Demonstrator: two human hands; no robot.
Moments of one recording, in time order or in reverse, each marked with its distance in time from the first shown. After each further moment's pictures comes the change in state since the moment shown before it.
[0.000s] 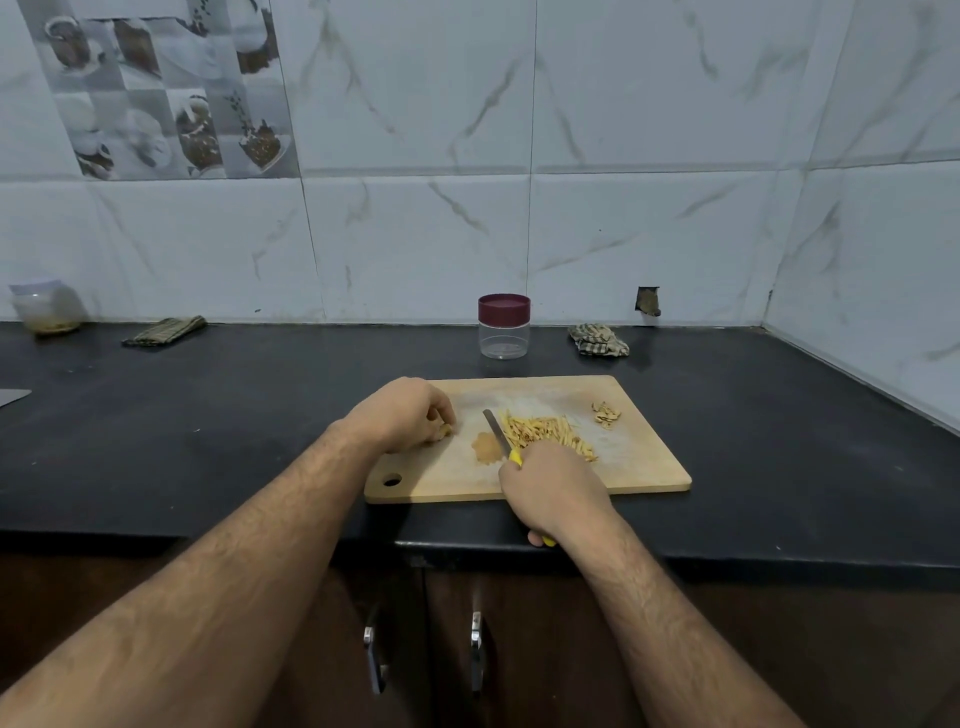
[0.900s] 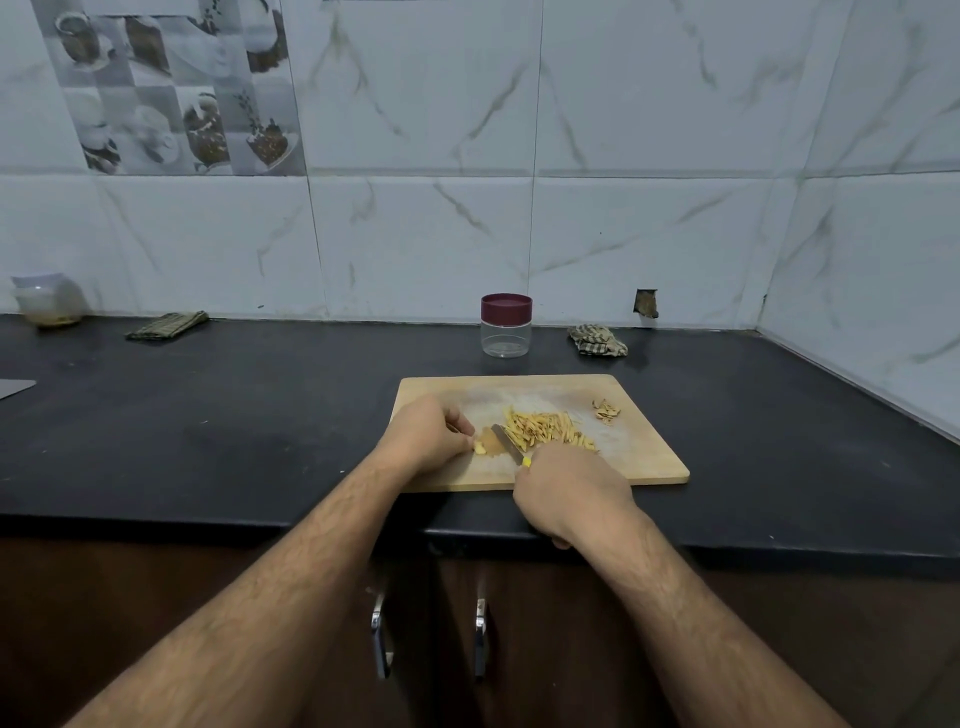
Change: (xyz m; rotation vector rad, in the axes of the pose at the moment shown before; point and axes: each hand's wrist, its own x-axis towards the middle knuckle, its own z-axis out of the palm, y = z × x) left_hand -0.034 0.028 0.022 -0.415 0.111 -0.175; right_hand -0.030 -0.020 -0.018 -0.200 -0.067 0.091
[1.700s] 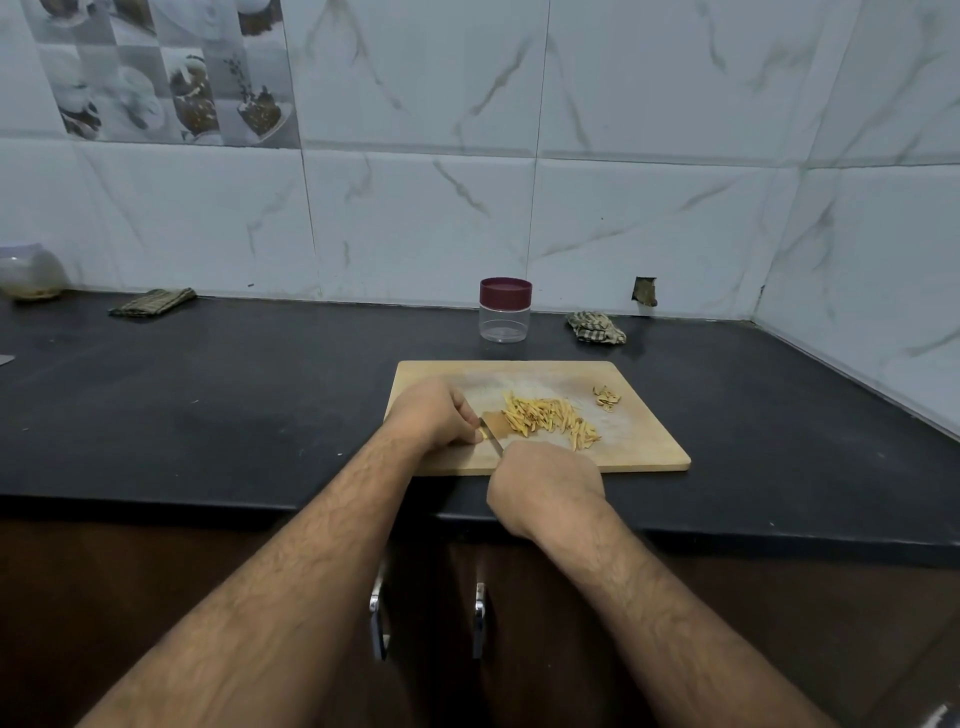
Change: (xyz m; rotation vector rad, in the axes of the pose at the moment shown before) left_hand 0.008 0.007 0.000 -0.076 -0.088 -0.140; right_hand -0.008 -0.026 0.013 -0.208 -0.006 -0.005
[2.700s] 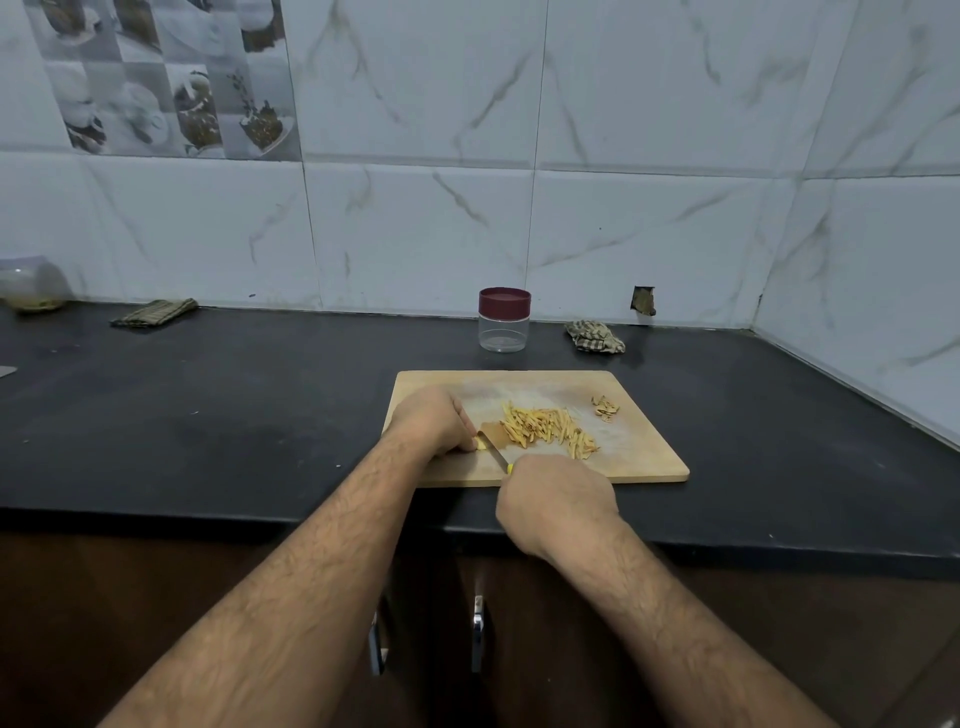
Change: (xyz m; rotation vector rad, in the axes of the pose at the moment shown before) left_hand 0.002 0.008 -0.001 0.042 0.000 -0.077; right_hand -0.003 0.010 -0.001 0.000 0.001 -0.019
